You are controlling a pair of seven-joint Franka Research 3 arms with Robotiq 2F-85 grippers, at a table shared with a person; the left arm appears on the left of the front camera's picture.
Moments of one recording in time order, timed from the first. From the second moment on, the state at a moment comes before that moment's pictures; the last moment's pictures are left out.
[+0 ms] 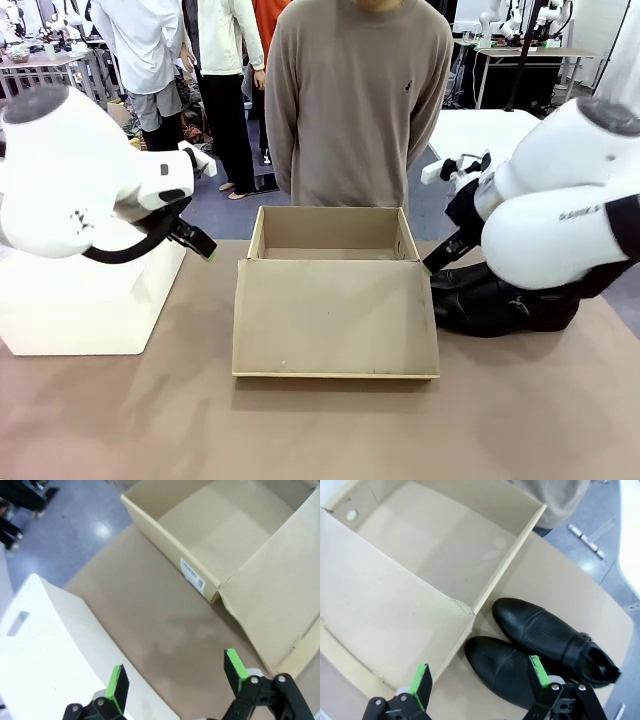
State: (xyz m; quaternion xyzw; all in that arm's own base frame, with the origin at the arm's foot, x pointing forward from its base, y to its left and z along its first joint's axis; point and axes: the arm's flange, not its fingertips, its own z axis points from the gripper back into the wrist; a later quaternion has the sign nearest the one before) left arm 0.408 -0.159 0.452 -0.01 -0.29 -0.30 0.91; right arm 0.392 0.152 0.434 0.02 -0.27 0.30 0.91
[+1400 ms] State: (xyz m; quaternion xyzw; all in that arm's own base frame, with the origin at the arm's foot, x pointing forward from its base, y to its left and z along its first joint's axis) left arm 0.371 -0.119 0.556 -0.12 -0.37 -0.54 0.75; right arm 0.328 0.093 0.565 0.15 -0.35 0.48 0.79
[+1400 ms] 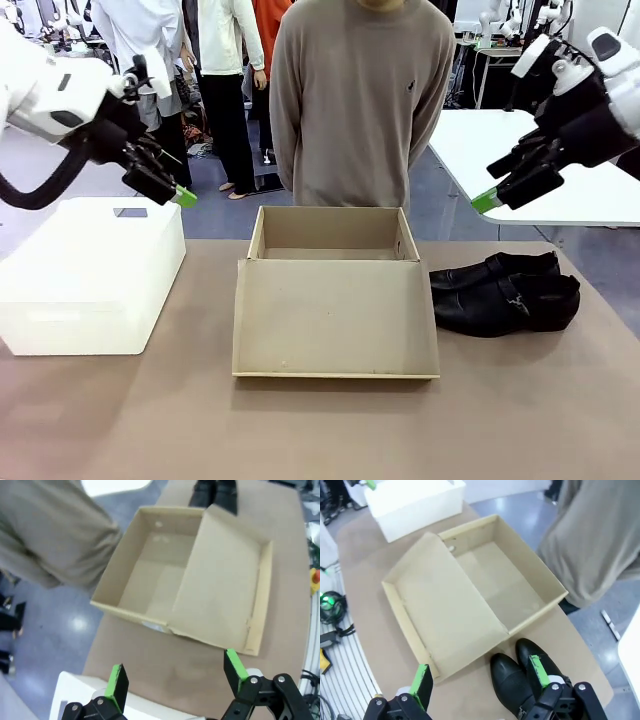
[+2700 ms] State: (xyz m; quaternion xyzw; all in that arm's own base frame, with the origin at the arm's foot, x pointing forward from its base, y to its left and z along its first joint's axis) left arm 0.365 -0.105 0.546 -0.14 -0.37 -0.55 0.73; right arm 0.322 0.083 0.567 0.17 -0.36 0.49 0.78
